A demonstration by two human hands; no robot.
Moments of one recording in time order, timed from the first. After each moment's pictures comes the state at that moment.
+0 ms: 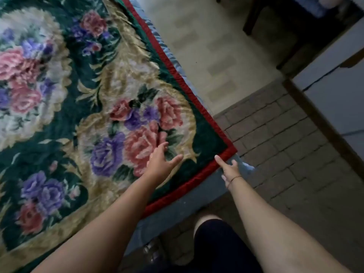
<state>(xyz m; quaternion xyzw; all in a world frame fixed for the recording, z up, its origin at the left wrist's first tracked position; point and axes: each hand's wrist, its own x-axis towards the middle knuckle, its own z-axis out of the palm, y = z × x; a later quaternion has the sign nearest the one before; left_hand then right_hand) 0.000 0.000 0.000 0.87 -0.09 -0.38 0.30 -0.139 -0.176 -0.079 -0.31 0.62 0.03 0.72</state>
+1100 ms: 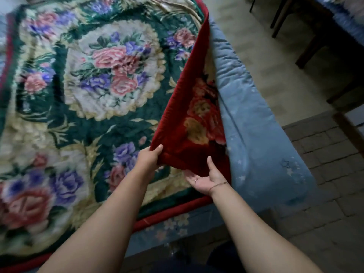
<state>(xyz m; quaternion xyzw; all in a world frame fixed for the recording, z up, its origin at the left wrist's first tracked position) 0.079 0.291 0.061 0.70 0.26 -0.26 0.61 -0.023 0.139 0.020 0.08 0.51 0.13 0.85</state>
